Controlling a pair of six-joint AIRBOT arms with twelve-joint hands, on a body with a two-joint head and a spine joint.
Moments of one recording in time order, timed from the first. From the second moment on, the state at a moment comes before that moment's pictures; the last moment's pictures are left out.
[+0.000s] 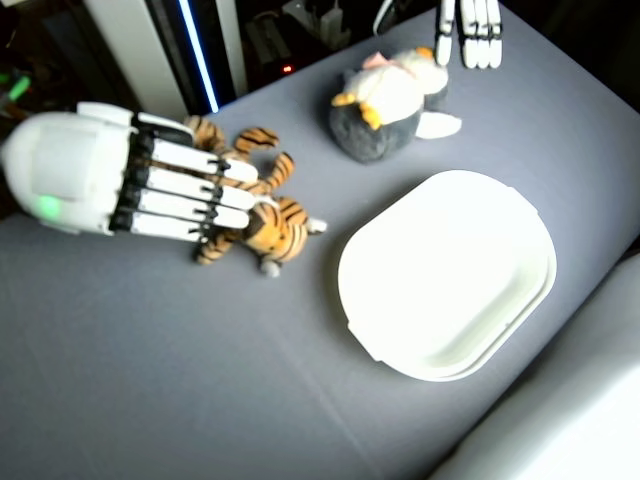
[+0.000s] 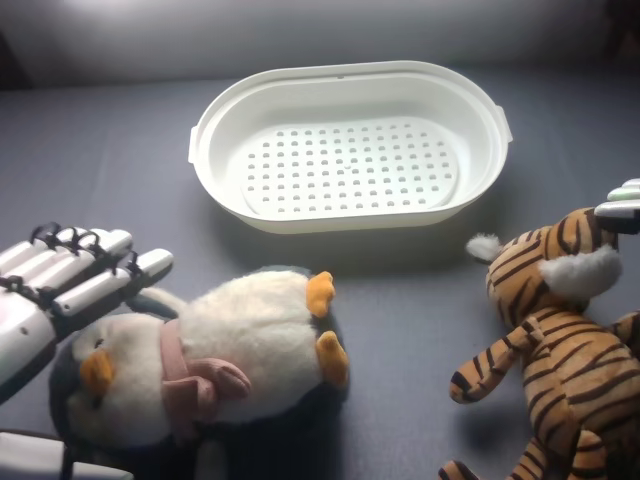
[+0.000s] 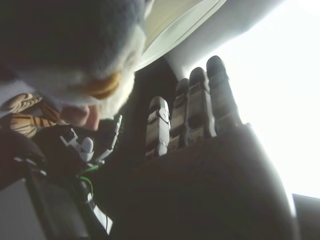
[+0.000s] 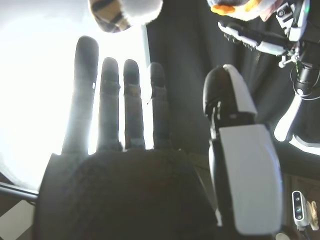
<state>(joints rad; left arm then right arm) 1.20 -0.78 0.81 -0.24 -1.18 1.00 -1.22 -0.83 1.09 0.00 1.36 -0.39</state>
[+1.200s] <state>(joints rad) 0.87 -0.86 0.98 -0.23 -1.27 0.99 -1.22 -0.84 1.09 0.00 1.35 -0.39</state>
